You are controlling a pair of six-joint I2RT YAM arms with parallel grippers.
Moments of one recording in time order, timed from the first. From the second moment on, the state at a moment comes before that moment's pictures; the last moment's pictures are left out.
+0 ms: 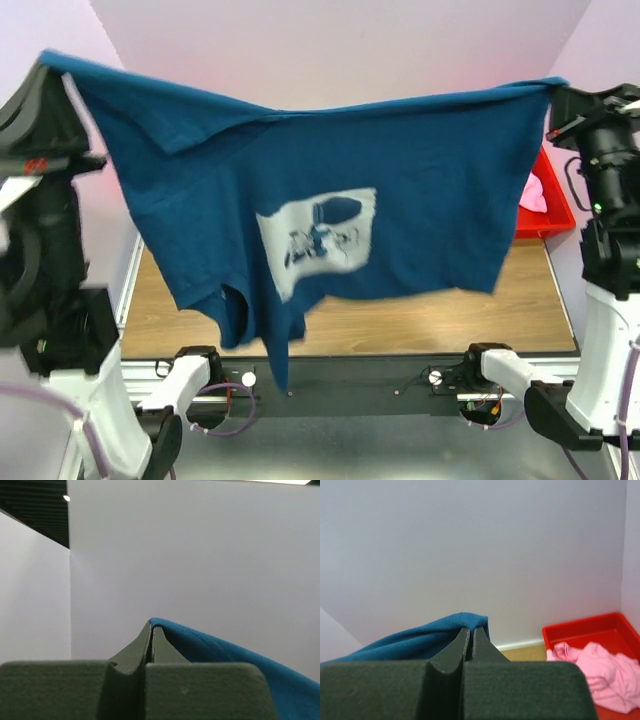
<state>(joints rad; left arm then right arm) 0.04 0.91 1.91 -0.13 0.04 -0.11 -0.01 1.07 1.86 -0.50 -0.03 0.33</state>
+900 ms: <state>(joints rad) -0.16 2.20 1.93 -0.28 0.34 -0.08 -0.01 1.98 1.69 -0.38 -0.07 0.29</state>
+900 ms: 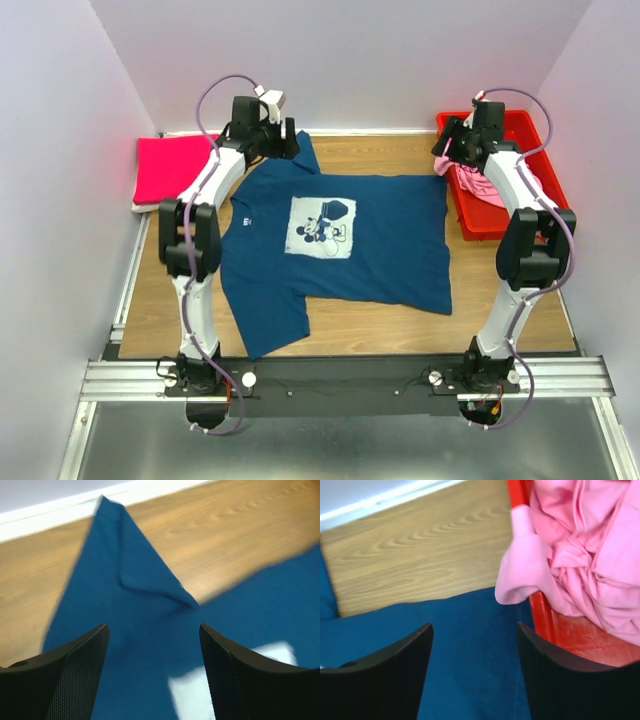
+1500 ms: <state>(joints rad) -0.17 1.94 1.33 -0.41 0.16 -0.25 0.11 1.97 1.49 -0.34 -0.31 0.25</state>
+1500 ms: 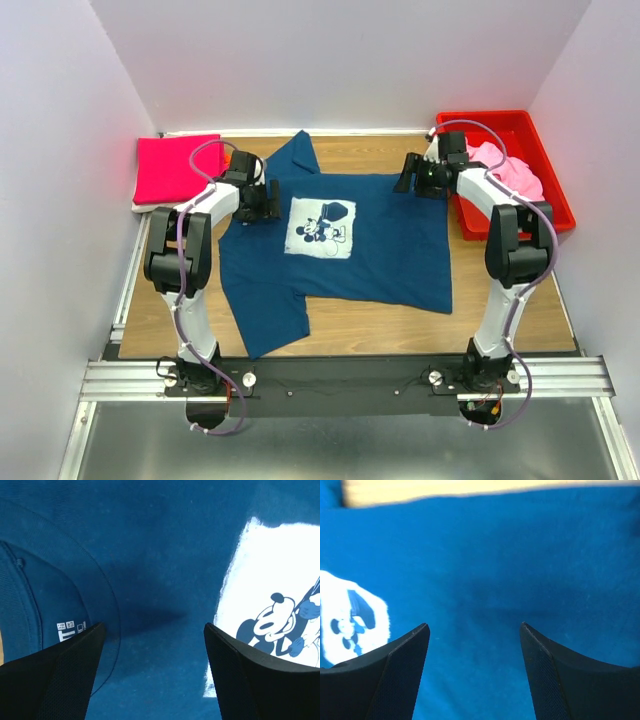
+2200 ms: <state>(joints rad) -0.13 2.10 1.52 -0.35 0.13 -0.27 0.11 2.16 1.57 -0.31 -0.23 0.32</state>
